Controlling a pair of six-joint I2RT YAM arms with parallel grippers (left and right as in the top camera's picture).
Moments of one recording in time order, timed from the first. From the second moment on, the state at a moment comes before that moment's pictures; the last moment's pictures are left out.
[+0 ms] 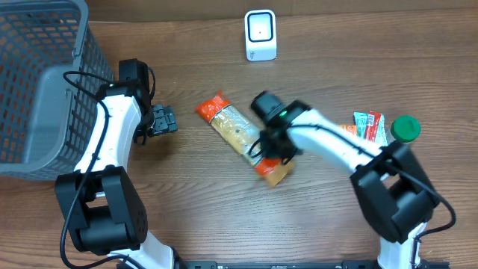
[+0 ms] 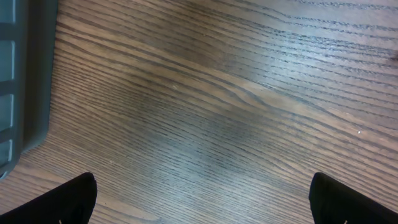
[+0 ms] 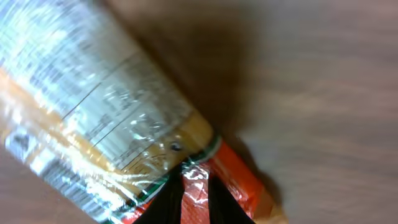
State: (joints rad) left arm 0.12 1.79 1.35 -0.99 -0.18 -0.20; right arm 0.63 2.00 1.41 -0.87 -0.05 0.55
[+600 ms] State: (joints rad) left arm 0.12 1.79 1.35 -0.99 -0.18 -0.20; right arm 0.52 2.01 1.82 -0.99 -0.02 0.09
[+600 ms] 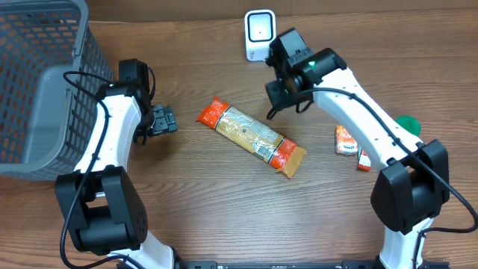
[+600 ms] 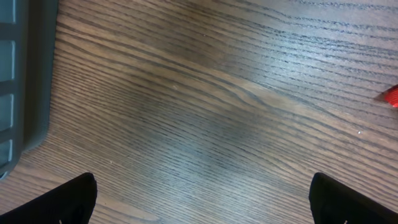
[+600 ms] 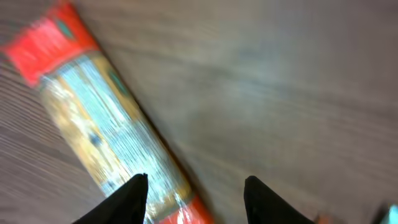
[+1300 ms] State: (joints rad) left arm 0.12 1.79 1.35 -0.99 -0.18 -0.20; right arm 0.70 2.25 1.80 -0.88 0.03 -0.17
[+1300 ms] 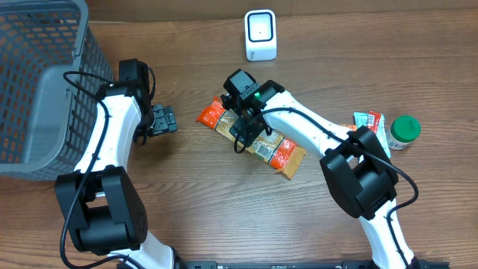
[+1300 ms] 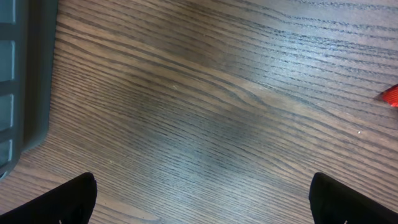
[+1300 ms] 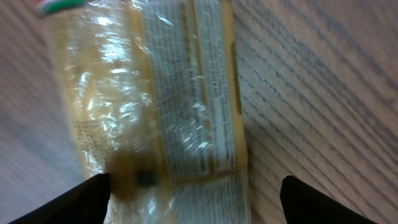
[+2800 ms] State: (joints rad) left arm 0.12 1.79 1.35 -0.99 -0.18 -0.20; right arm 0.69 2.25 1.79 -0.93 -0.03 -0.21
